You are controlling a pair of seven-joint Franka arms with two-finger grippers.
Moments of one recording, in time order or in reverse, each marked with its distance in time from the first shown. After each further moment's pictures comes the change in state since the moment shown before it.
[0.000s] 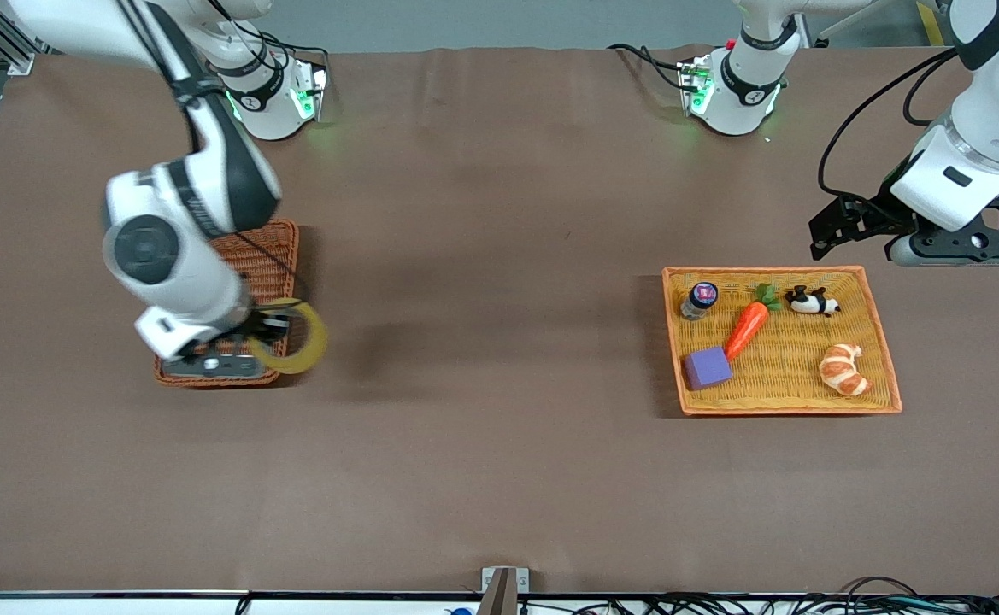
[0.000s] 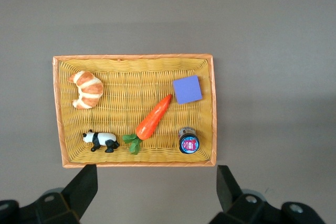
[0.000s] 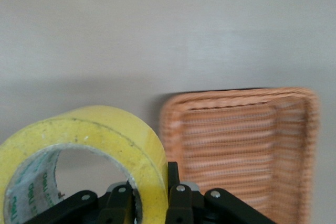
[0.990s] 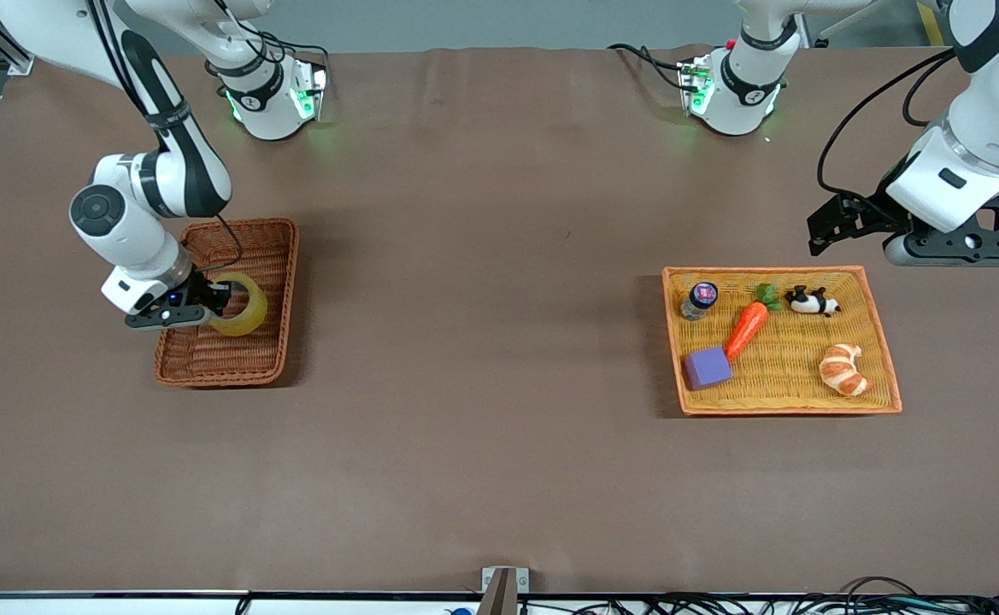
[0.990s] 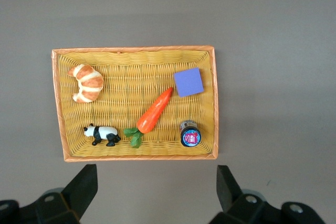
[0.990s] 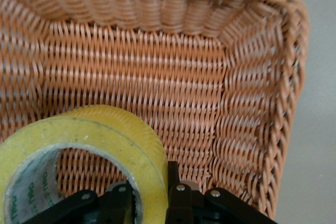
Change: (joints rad) left arm 0.000 0.001 0.001 0.000 0.000 -0.027 0.002; right arm -0.003 -0.103 -0.274 -0.642 0.022 0.656 -0.377
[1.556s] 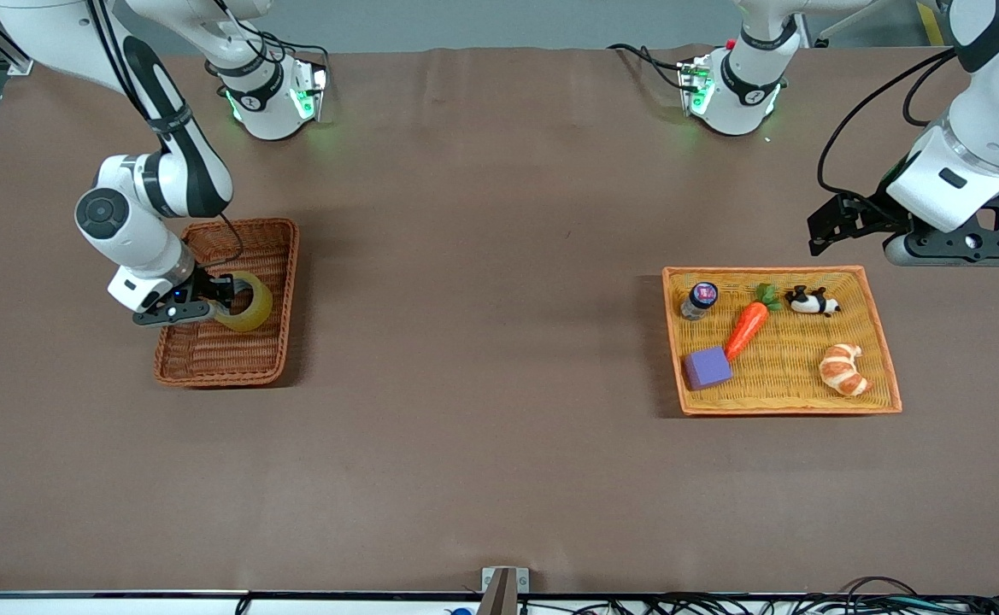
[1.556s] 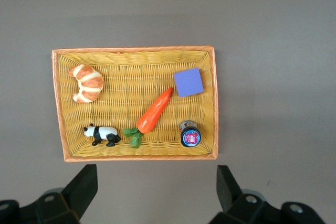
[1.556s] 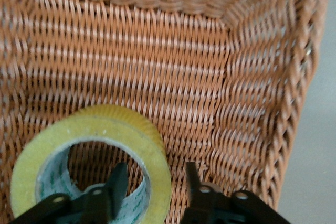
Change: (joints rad) left arm 0.000 0.000 0.000 0.001 0.000 0.000 0.000; right arm 0.001 0.010 -0.015 0.003 0.000 0.004 -0.037
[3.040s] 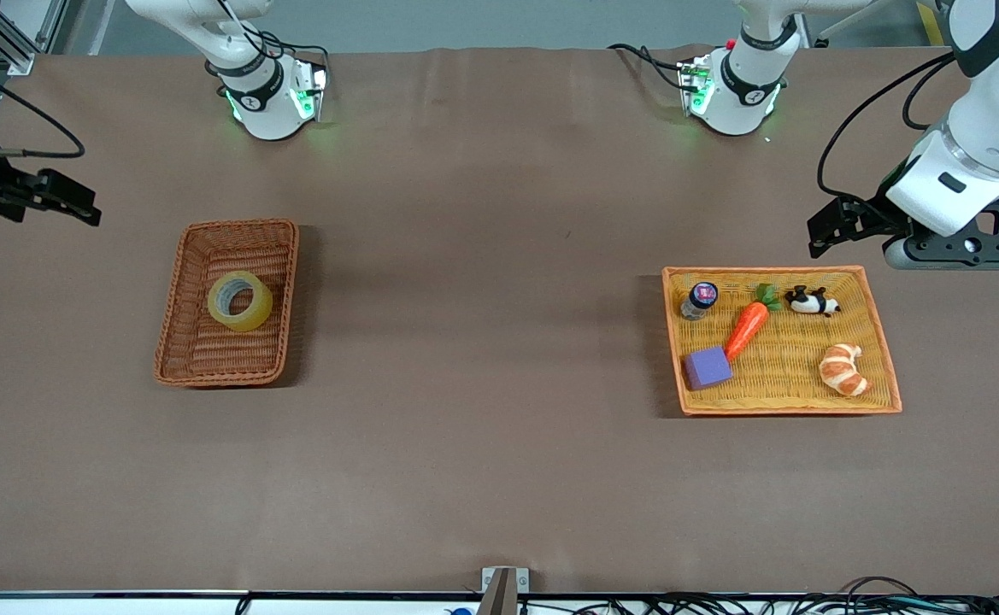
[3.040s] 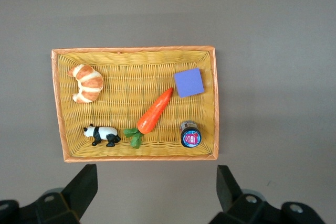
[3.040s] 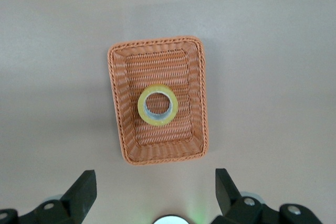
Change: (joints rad) left arm 0.000 0.008 0.001 0.004 0.000 0.000 0.000; right arm 0.004 -0.209 0.055 0.901 0.126 -1.254 0.170
